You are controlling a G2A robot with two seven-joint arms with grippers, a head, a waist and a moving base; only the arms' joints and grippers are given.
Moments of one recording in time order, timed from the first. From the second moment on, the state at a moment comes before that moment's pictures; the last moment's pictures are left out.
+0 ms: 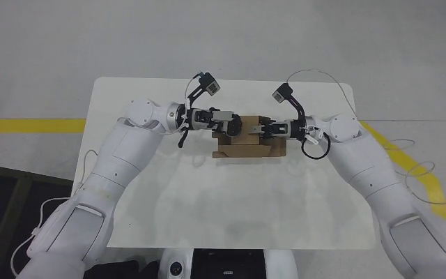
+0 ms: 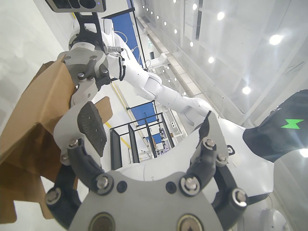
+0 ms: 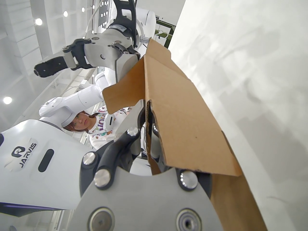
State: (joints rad) left arm 0.57 -1.26 -0.90 -1.00 -0.75 -0.41 -1.41; right arm -0.56 -1.12 0.74 -0.96 0.65 -0.59 1.23
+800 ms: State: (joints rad) left arm 0.54 -1.28 -0.87 -1.03 -0.63 -0.42 -1.40; right arm -0.58 -1.12 0.78 -0.99 0.65 -0.58 1.24
